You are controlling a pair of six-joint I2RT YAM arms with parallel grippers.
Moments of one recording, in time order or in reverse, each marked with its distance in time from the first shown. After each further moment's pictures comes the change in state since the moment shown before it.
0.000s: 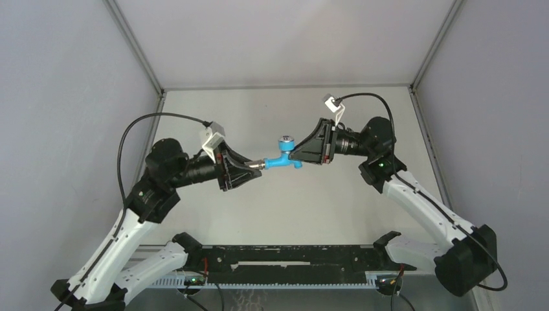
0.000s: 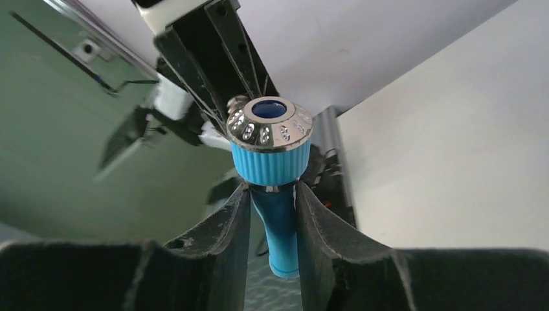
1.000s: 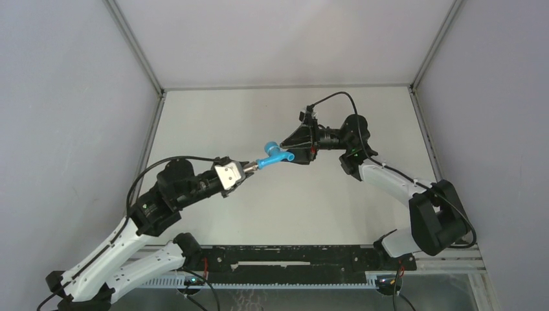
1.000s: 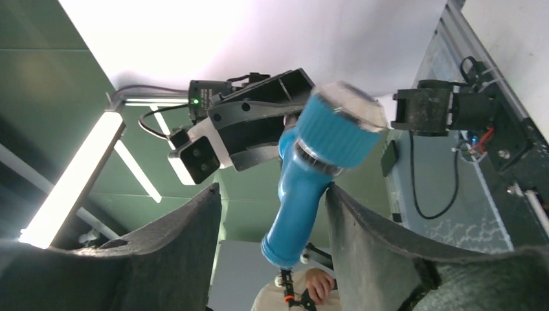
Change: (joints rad) left arm -0.243 -0.127 -0.147 -0.054 -0.496 0.713; right arm -0.013 0.357 -0.029 0.441 -0.138 0.972
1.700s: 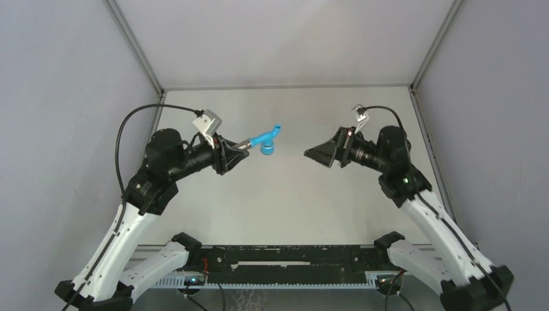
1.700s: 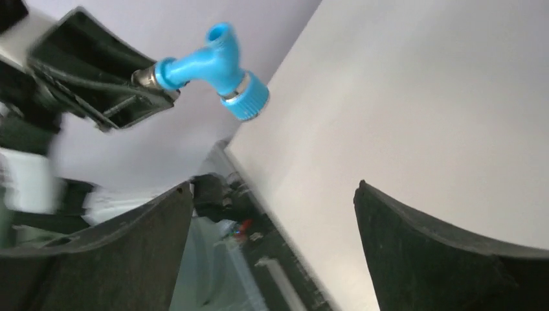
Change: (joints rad) left arm 0.307 0.138 0.187 -0.072 0.210 -0.522; right arm -0.131 -0.497 0.001 -0.958 0.415 -1.022
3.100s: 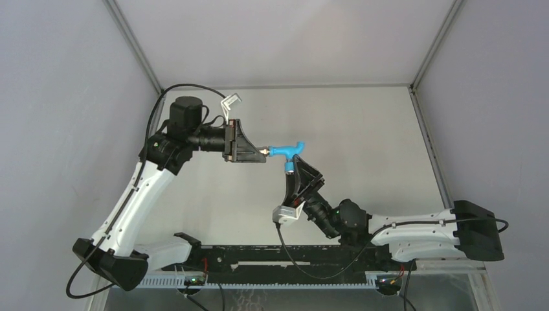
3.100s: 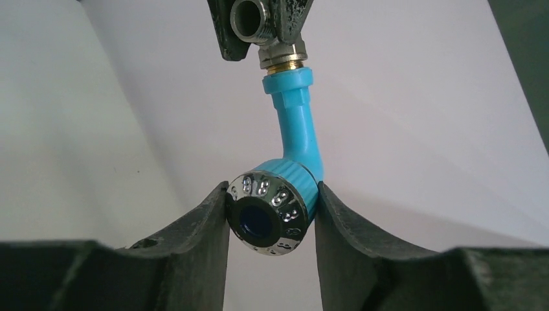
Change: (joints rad) left arm 0.075 0.348 0.272 -0.211 0.564 -0.442; right arm 1.035 0.140 -0.396 1.106 1.292 -2.255
